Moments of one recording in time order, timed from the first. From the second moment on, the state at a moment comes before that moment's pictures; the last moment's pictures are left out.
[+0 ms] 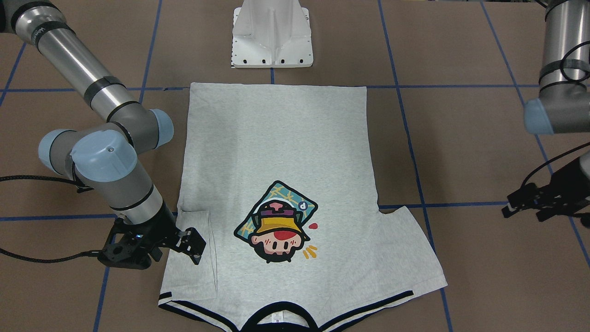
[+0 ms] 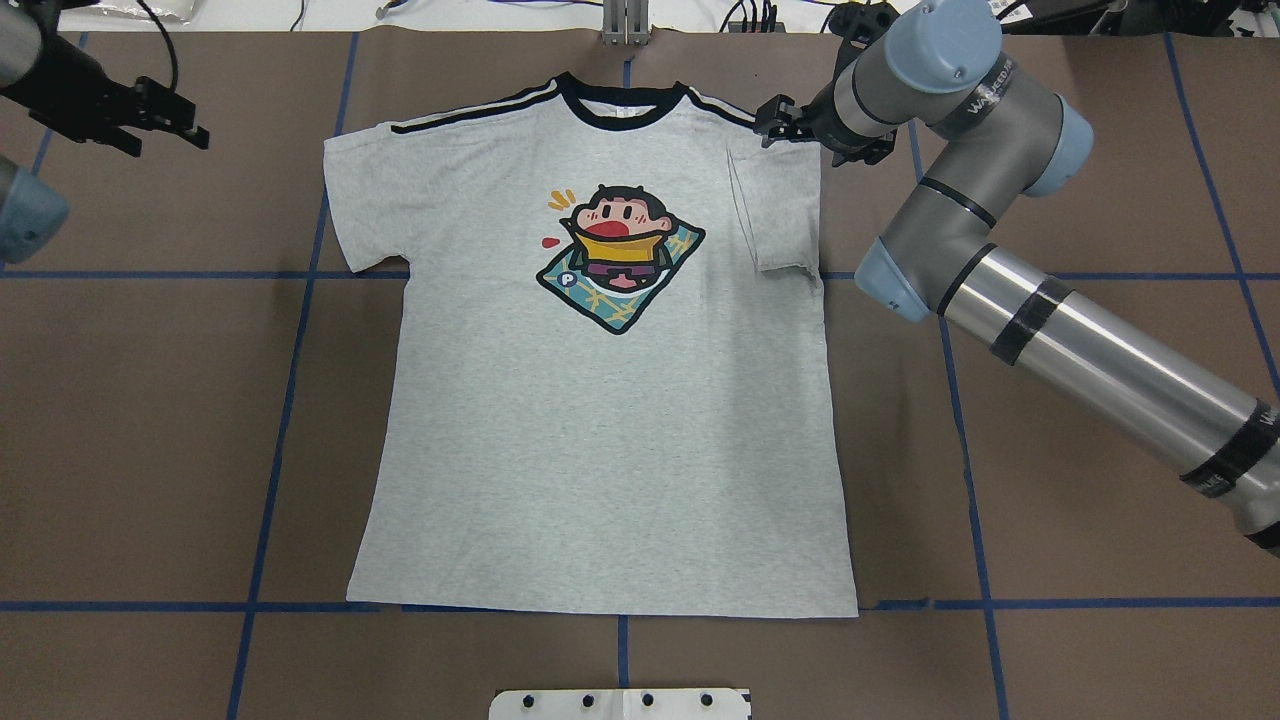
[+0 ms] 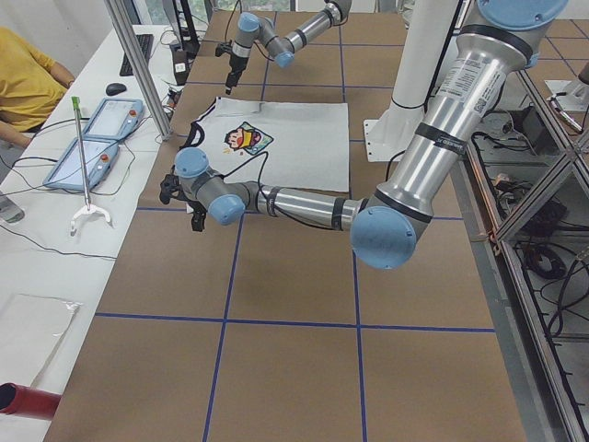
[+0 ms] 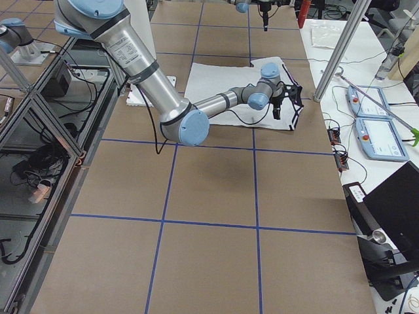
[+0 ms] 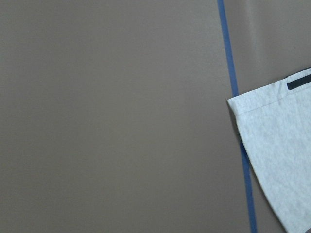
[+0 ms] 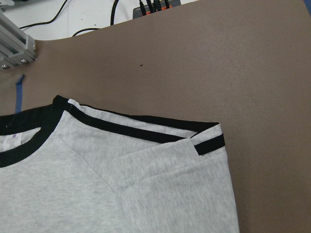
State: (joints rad) left arm -1.17 -2.06 -1.19 -2.22 -2.34 -0.80; right arm 0.87 -0.86 1.19 -0.95 1.91 1.23
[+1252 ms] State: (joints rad) left arm -1.03 -2.34 -0.68 -2.63 -2.07 -1.09; right arm 0.87 -0.95 1.23 -0.95 1.91 1.21
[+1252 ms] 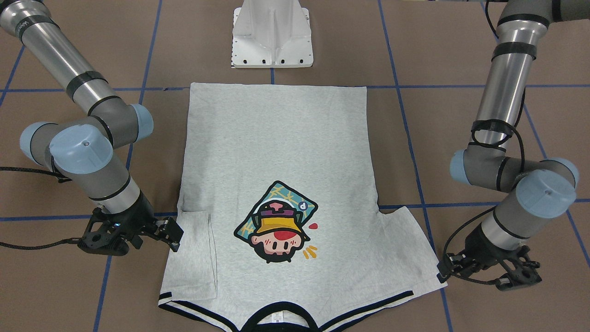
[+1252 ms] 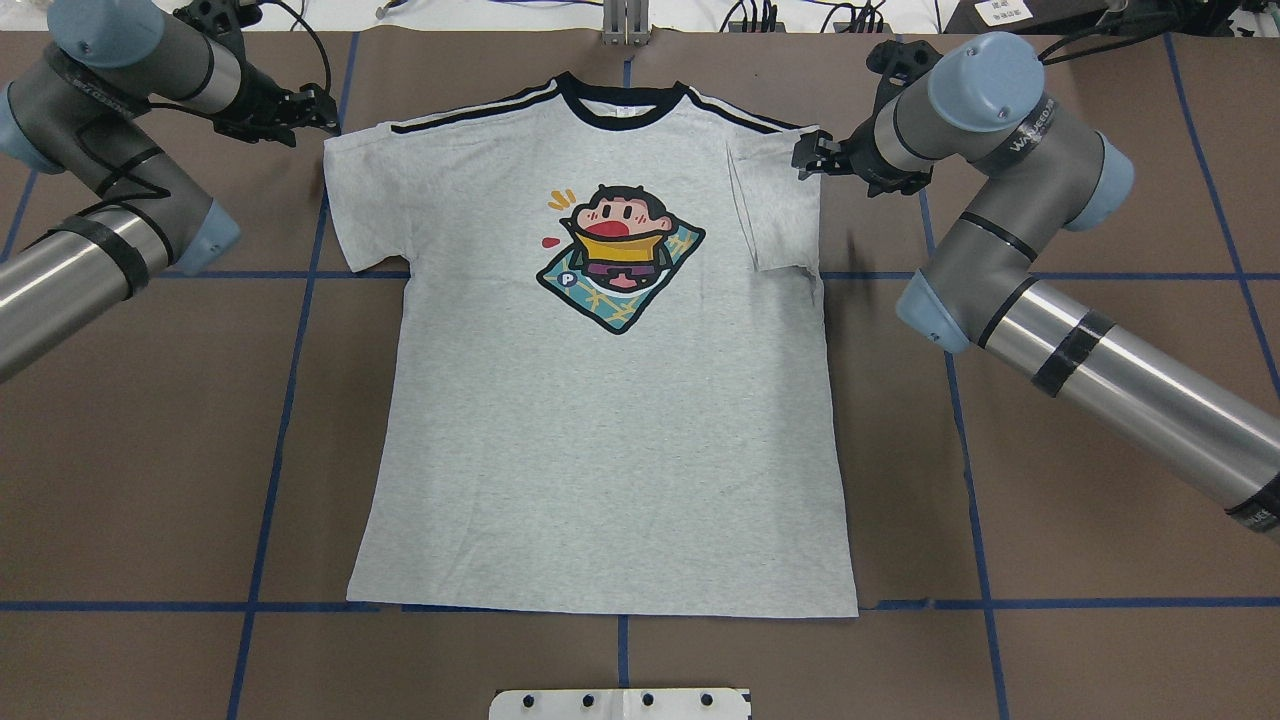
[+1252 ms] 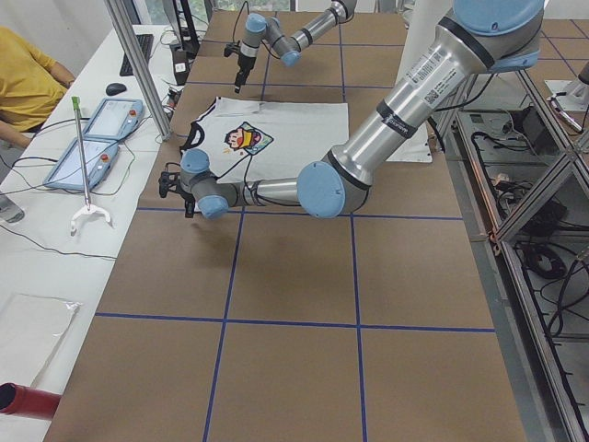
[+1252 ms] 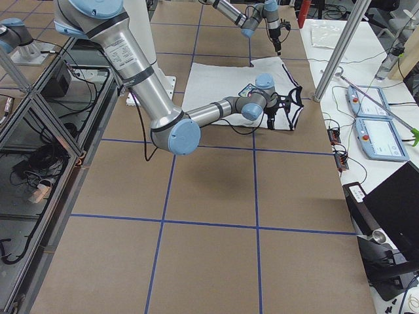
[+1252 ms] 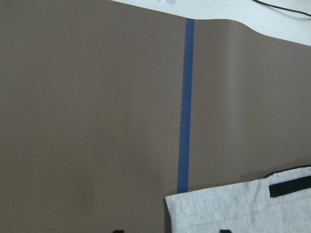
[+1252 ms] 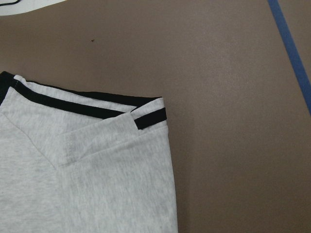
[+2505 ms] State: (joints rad) left arm -1.00 -2.36 -0.62 -2.70 -2.04 -1.10; right arm 0.90 -0.94 1.25 -0.95 1.96 1.21
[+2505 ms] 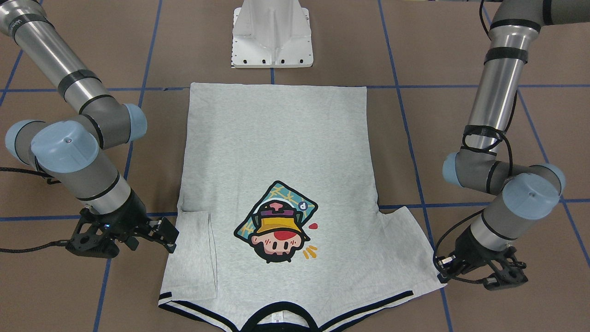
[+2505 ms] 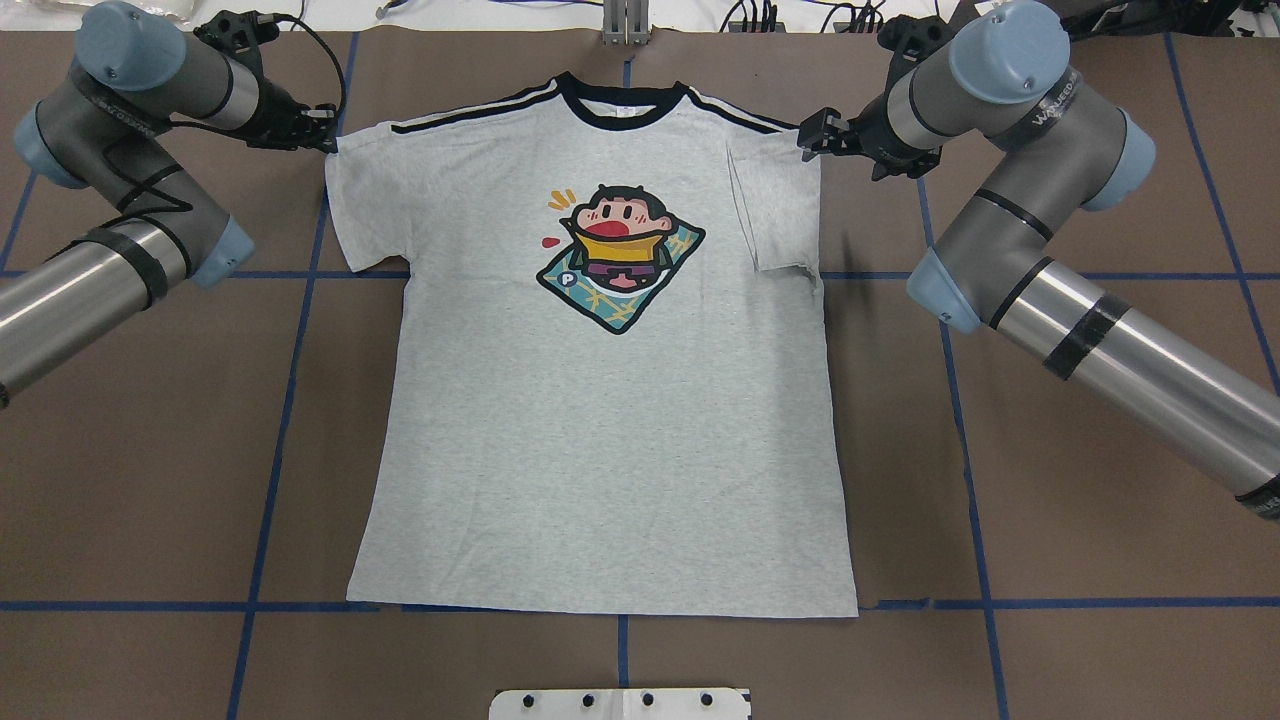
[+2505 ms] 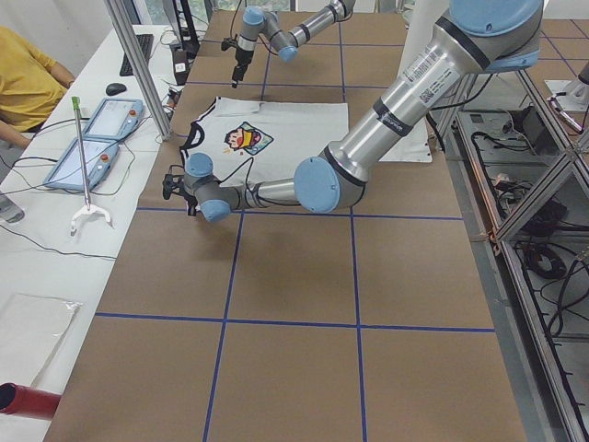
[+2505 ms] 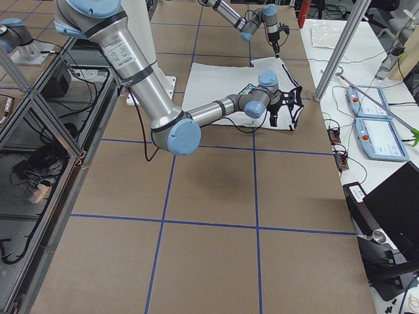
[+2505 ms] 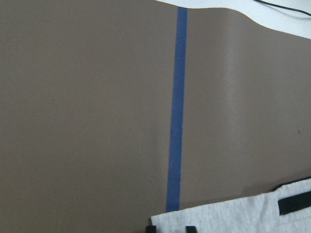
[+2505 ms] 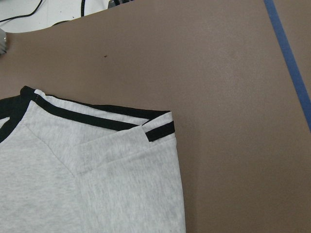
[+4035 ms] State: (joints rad) left arm -0.83 -2.49 -0.80 -2.54 -1.79 -1.36; right arm 0.90 -0.94 1.25 -0.95 1.96 1.21
